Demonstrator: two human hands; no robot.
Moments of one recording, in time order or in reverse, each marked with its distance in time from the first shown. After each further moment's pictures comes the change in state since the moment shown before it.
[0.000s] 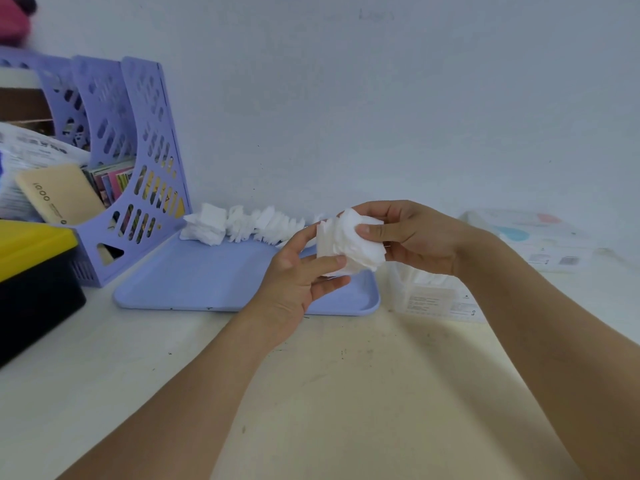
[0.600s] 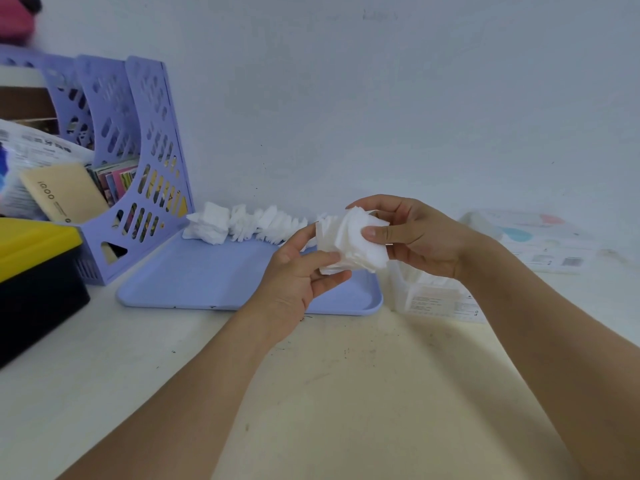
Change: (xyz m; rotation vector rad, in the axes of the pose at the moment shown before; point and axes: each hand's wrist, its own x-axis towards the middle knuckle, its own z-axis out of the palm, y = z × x) left_hand 0.003 0.003 -0.003 -0.027 0.020 -0.026; right_hand 0.000 0.005 -0.004 0.052 0.005 -0.091
